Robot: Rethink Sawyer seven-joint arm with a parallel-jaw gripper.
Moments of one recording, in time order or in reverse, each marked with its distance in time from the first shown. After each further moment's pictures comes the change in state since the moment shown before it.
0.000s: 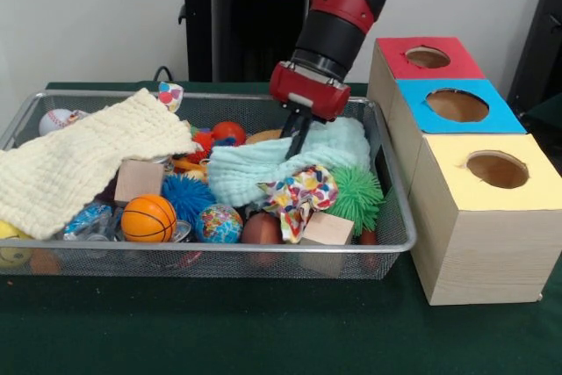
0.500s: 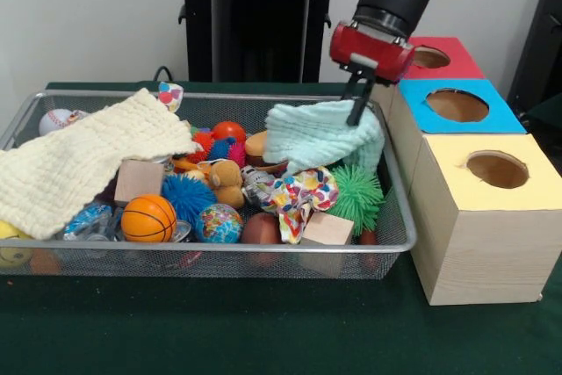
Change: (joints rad) arm 0.261 -0.122 -0.110 -0.002 0.156 0.238 0.000
